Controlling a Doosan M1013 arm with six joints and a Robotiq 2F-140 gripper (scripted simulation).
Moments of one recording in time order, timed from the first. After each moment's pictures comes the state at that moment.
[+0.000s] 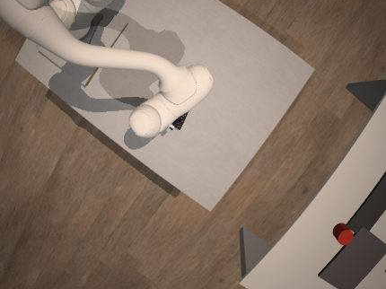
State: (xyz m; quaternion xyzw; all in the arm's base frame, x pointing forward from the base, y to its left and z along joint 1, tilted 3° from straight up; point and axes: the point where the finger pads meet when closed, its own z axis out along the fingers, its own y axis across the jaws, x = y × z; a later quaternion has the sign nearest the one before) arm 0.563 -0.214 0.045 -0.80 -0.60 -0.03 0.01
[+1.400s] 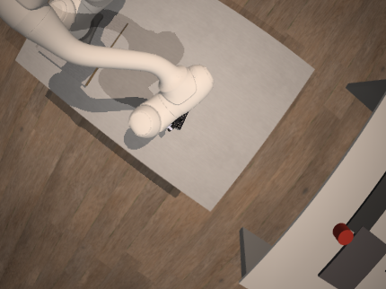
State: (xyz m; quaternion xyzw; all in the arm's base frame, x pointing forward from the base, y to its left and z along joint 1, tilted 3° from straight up) arm 0.563 -0.214 0.045 -0.85 -0.53 -0.03 0.01
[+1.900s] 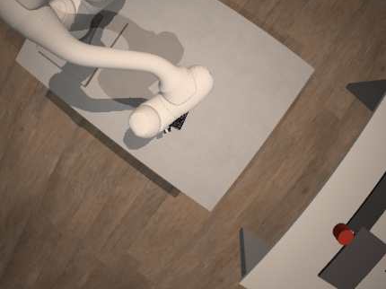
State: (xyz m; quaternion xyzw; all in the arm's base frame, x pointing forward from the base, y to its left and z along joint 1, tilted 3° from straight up) arm 0.563 -0.214 0.045 -0.92 -0.40 -0.03 0.01
